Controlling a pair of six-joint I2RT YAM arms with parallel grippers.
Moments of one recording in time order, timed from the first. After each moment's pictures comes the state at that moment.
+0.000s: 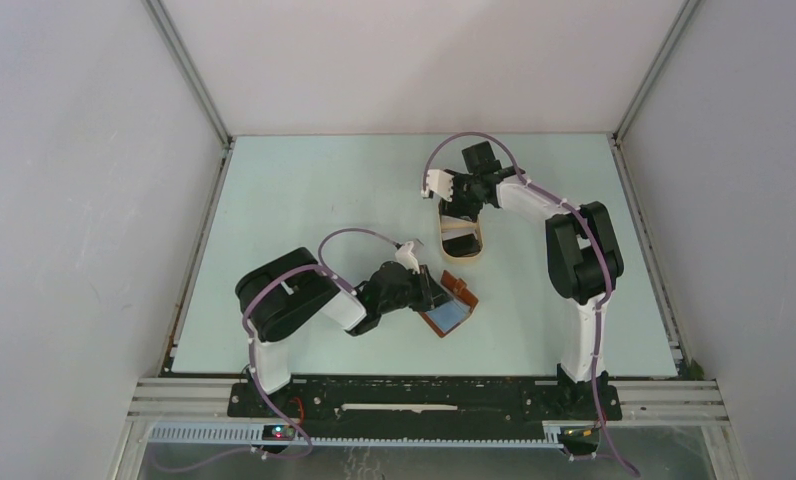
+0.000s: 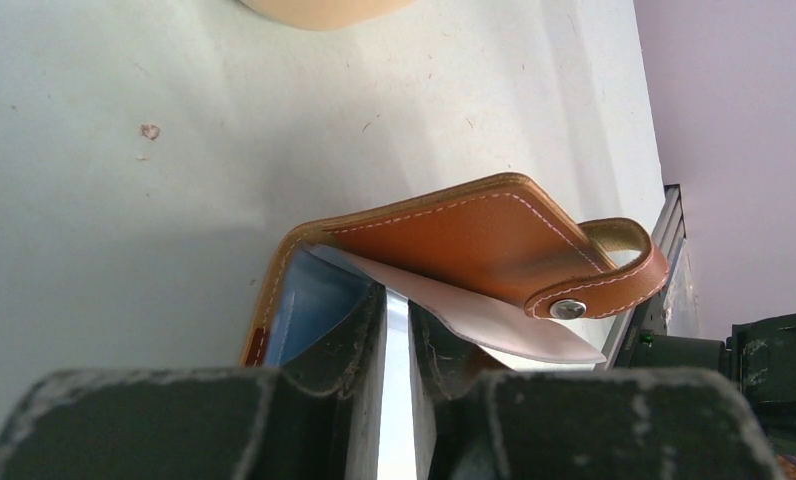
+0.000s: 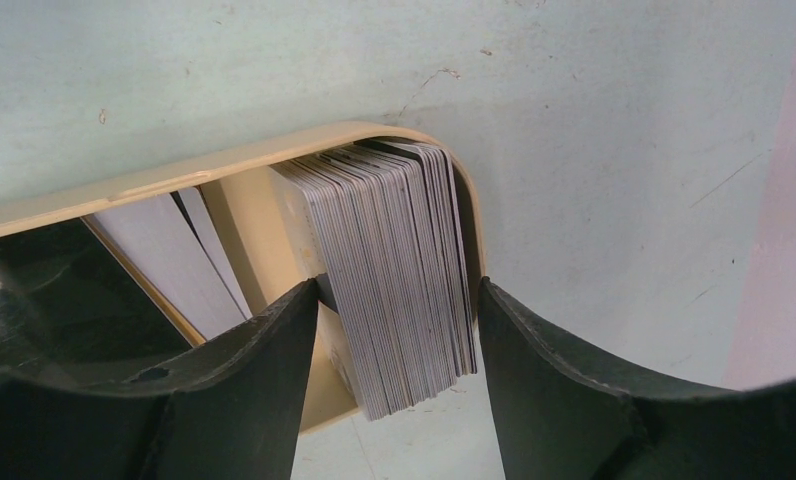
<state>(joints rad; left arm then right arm) -0.88 1.89 0.57 0.91 0.13 -0.88 0.38 2.05 1.55 -0.43 -0.26 -1.08</state>
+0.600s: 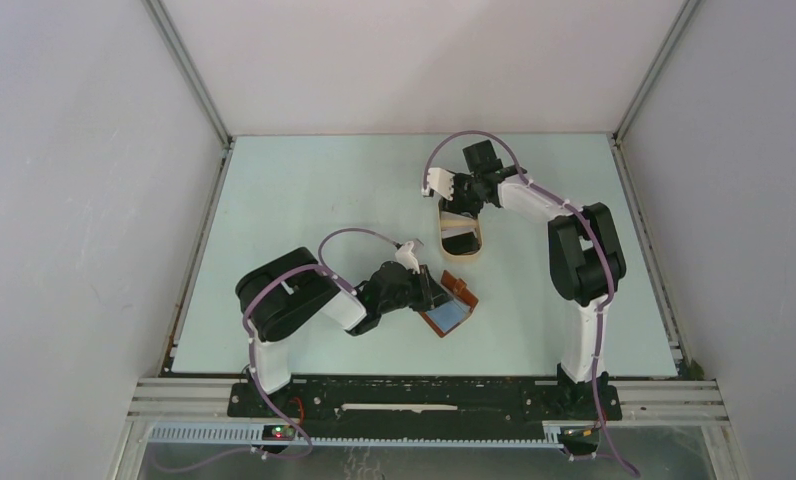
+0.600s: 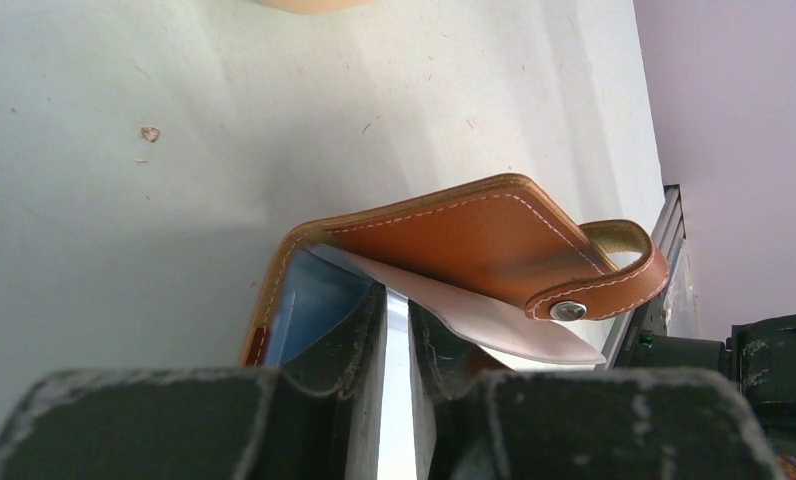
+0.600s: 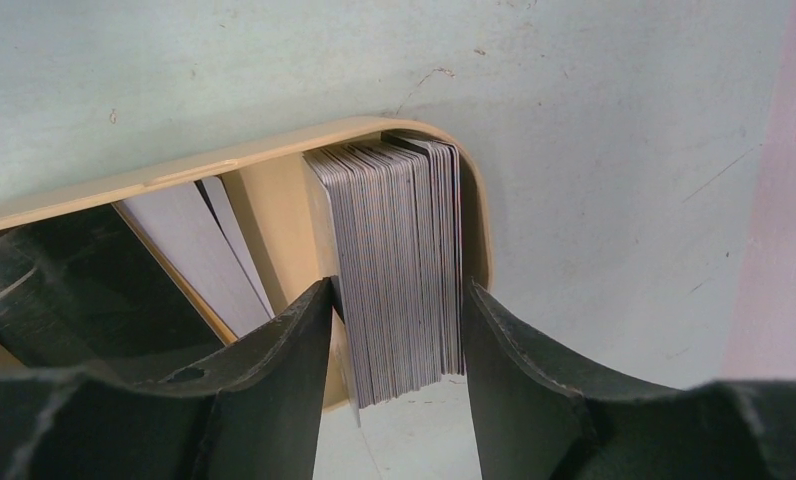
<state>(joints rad) -0.88 1.89 0.58 0.91 0.14 -0.88 0.38 2.03 1.55 -0.44 -0.26 -1.06</state>
